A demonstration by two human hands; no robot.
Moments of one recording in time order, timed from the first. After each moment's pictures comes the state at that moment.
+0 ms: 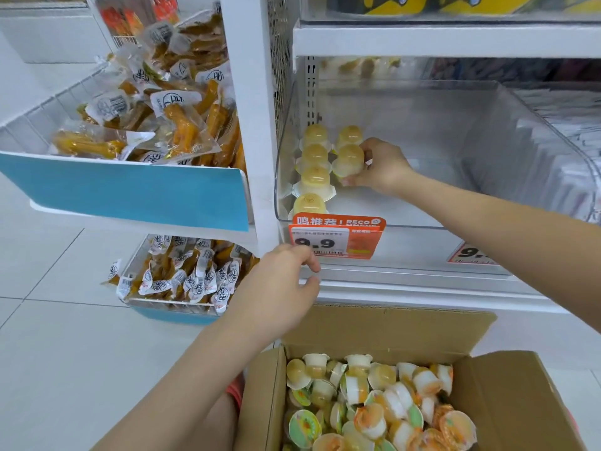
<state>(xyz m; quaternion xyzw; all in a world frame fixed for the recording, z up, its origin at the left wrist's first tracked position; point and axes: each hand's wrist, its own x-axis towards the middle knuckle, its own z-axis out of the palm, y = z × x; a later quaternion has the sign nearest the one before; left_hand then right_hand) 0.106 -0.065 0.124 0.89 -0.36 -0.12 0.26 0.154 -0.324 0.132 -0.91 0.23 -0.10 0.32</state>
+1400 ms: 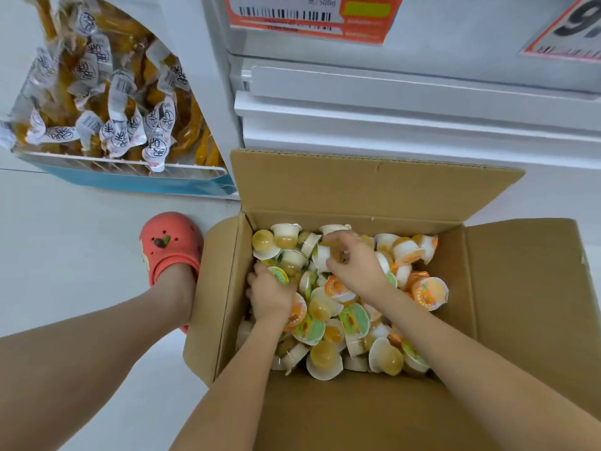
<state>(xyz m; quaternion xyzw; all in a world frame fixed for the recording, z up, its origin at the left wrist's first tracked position) -0.008 -0.056 -0.192 0.90 0.09 -0.32 0.27 -0.062 -0.204 -0.168 -0.86 0.28 0.05 0.43</state>
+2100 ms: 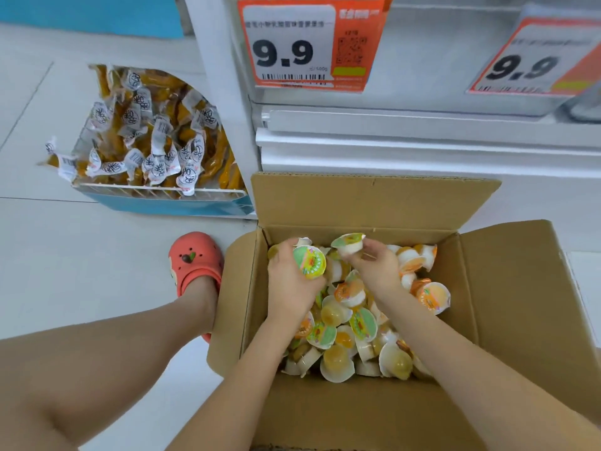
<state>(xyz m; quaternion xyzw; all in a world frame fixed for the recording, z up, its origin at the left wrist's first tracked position) -0.006 -0.057 -0.108 0.87 -0.12 -0.20 0.43 -0.067 -0.195 -0.134 -0.66 0.49 -0.06 0.57</state>
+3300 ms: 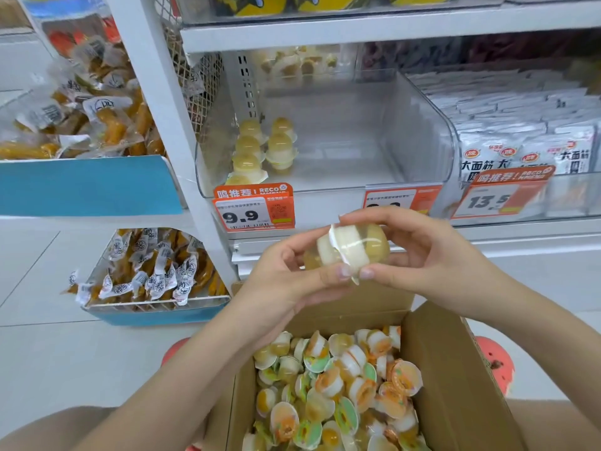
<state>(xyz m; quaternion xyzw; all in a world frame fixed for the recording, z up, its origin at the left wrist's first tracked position) 0.003 -0.100 0.144 0.54 -0.25 -0.45 0.67 -0.115 -0.255 0.162 -0.78 0.03 -0.13 0.62</state>
